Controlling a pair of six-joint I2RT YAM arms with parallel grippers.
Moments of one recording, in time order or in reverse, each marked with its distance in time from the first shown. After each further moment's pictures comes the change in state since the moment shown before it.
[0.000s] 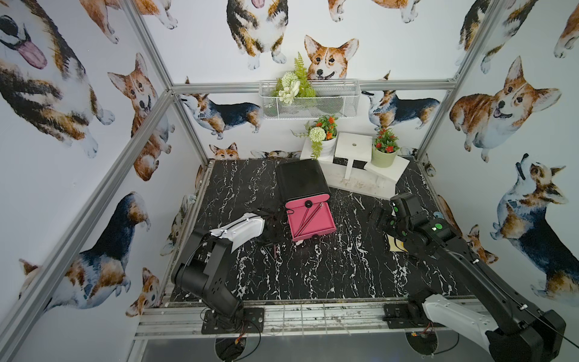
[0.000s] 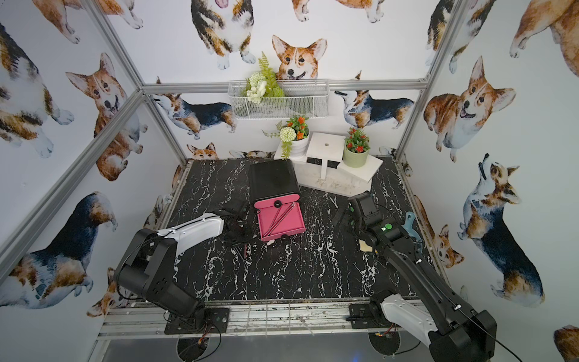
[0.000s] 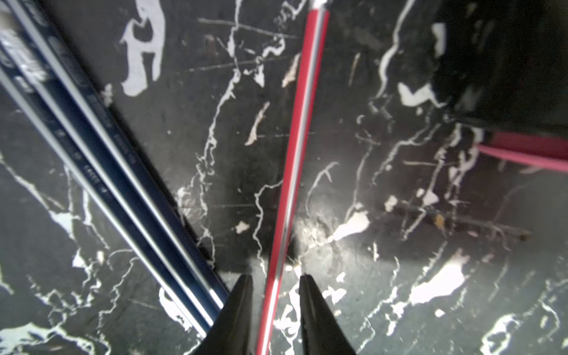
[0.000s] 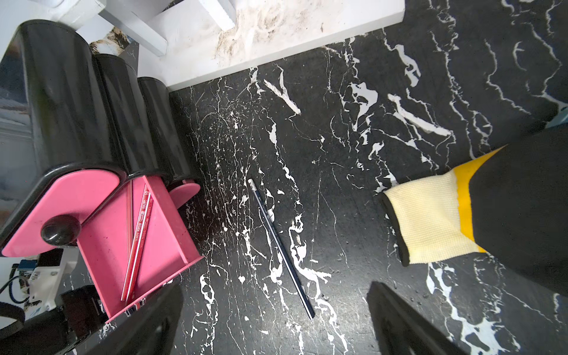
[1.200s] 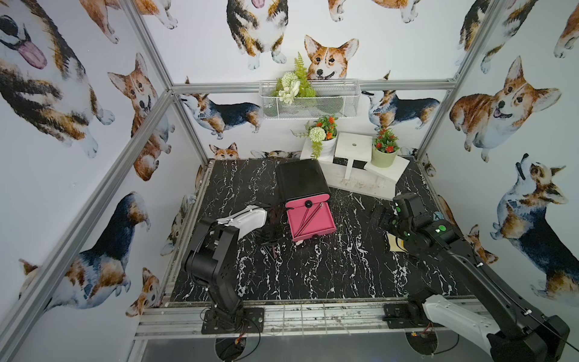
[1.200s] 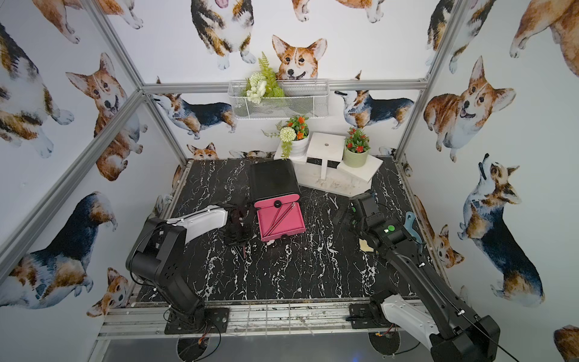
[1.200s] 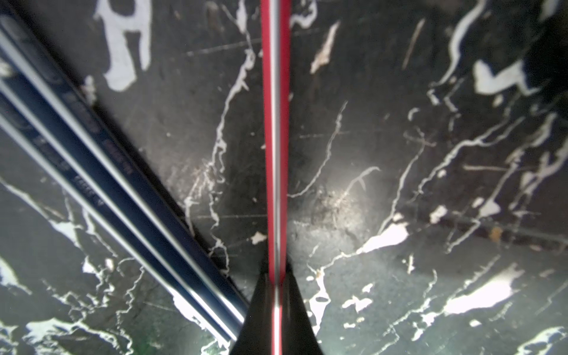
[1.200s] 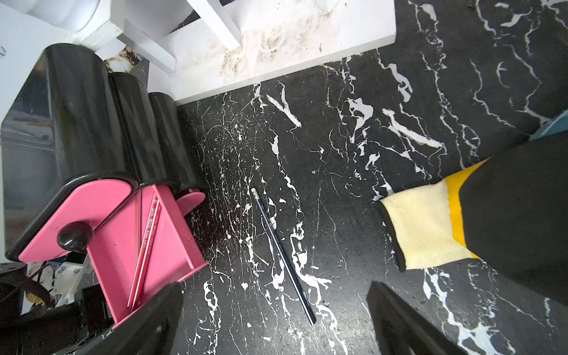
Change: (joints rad) left arm 0.036 0.100 0.093 -0.129 0.018 0.064; right arm 0.000 -0.028 0.010 0.000 0.026 0.001
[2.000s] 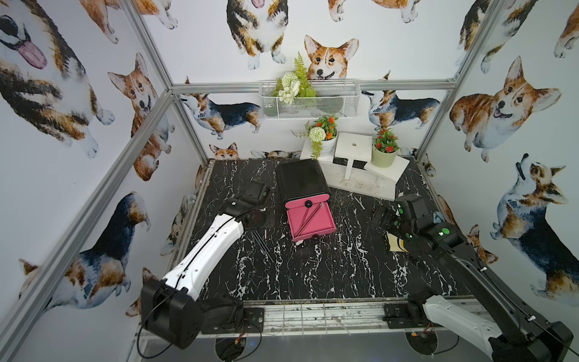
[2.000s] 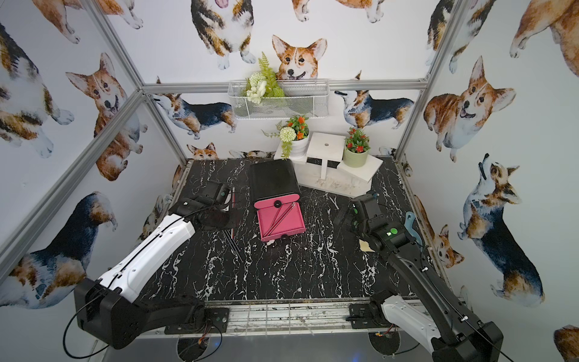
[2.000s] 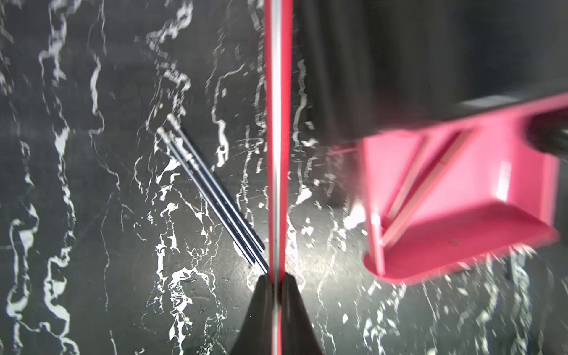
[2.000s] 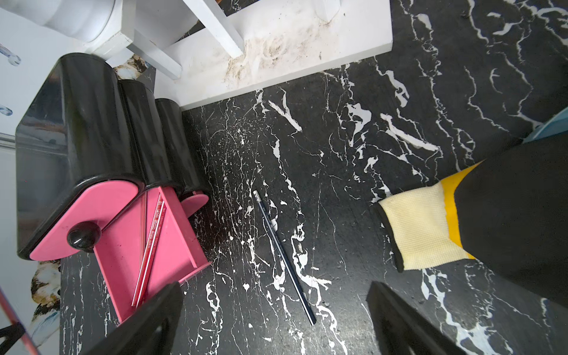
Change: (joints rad) left arm -0.037 -0.461 0.164 -0.190 -0.080 0.242; right arm 0.000 -0.031 -0.008 0.000 0.007 -0.001
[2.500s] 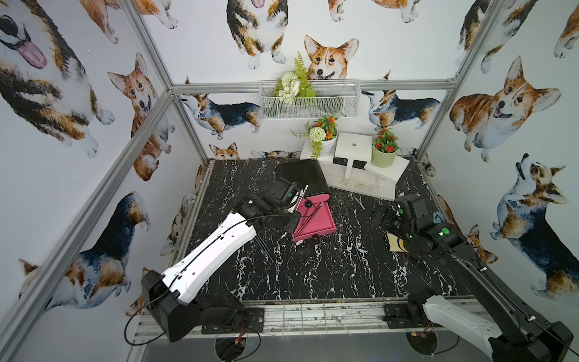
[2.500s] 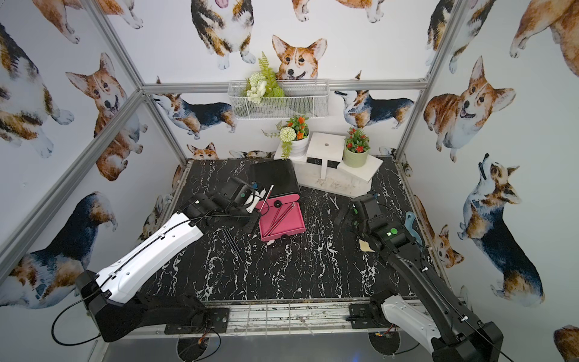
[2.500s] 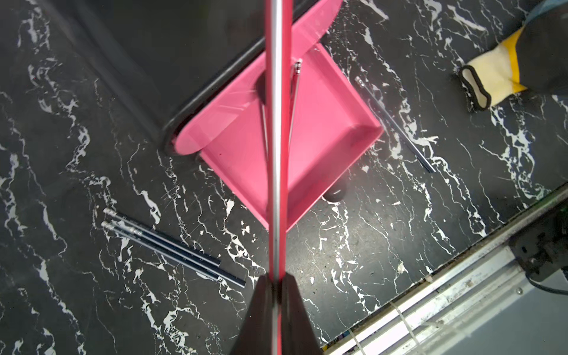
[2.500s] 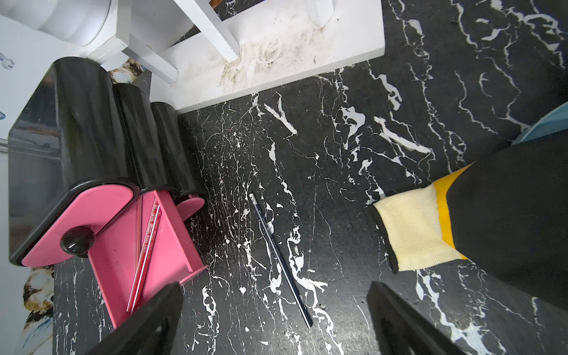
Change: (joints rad) left arm -0.305 0.103 0.226 -0.074 0.009 0.206; right arm 0.000 -0.005 -0.003 -0.006 0.020 0.001
